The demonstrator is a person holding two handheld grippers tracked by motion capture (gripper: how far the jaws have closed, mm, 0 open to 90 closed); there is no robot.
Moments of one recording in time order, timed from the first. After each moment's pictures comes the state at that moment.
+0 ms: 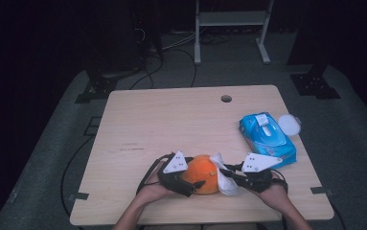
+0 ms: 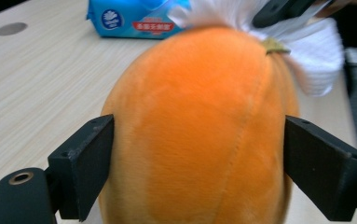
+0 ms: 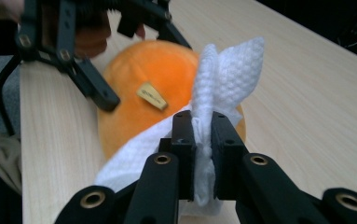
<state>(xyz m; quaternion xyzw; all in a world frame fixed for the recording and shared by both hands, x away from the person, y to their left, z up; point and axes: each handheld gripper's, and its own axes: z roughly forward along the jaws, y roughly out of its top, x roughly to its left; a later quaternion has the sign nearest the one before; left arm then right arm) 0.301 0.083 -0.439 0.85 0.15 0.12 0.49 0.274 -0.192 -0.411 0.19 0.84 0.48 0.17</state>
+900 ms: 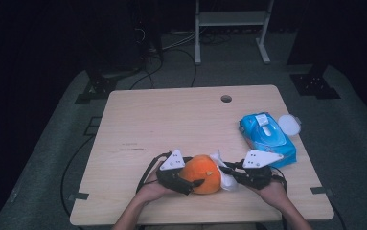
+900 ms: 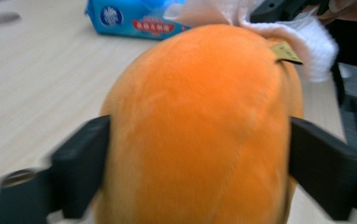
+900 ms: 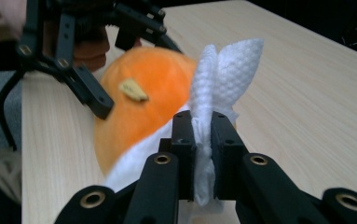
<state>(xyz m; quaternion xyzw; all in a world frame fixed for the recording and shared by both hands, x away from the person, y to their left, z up) 0.304 0.088 -0.437 0.84 0.17 0.11 0.51 0.284 -0.195 -0.412 0.21 0.83 0.50 0.15</state>
